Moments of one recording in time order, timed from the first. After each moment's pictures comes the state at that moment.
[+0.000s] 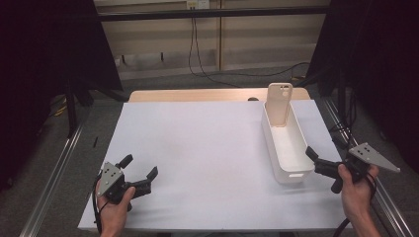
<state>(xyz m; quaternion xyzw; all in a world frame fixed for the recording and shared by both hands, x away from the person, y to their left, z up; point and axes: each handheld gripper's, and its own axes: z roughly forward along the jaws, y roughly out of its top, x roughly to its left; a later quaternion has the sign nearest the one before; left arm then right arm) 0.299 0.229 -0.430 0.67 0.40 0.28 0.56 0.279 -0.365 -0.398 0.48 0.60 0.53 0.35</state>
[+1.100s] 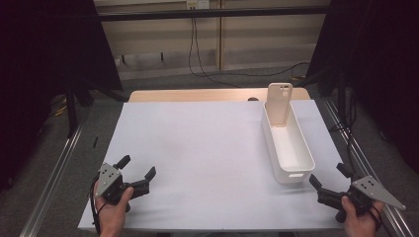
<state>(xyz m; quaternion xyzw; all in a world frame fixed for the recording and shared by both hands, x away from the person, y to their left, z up) 0.298 0.234 -0.430 0.67 0.41 0.28 0.56 0.216 -0.362 -0.435 0.49 0.61 0.51 0.36</state>
